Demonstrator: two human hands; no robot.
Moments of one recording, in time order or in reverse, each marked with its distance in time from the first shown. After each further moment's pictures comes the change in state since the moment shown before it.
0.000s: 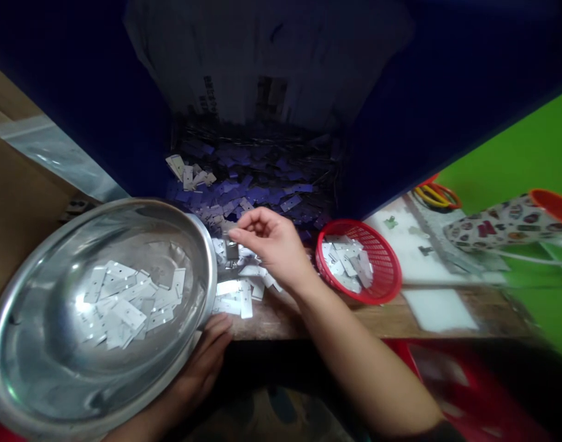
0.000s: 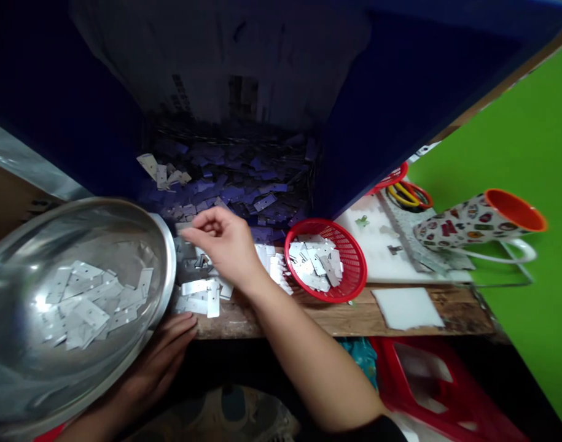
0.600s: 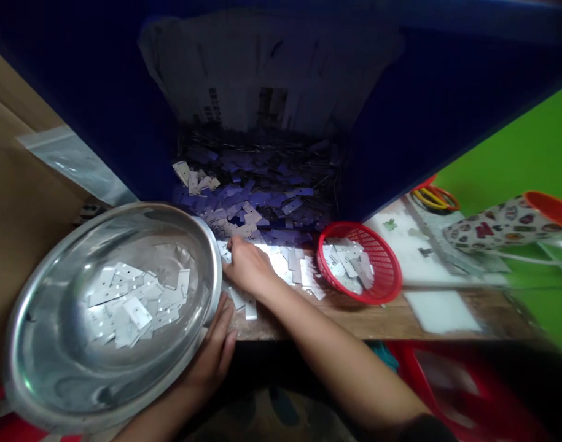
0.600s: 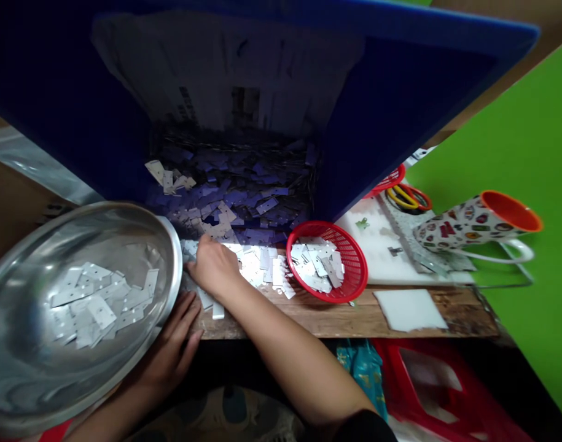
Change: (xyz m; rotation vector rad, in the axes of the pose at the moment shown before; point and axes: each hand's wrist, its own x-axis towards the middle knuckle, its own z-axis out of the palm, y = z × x) left_hand 0.019 0.004 0.011 0.355 0.085 -0.182; right_hand 0.000 0.041 0.031 -1.120 -0.222 0.110
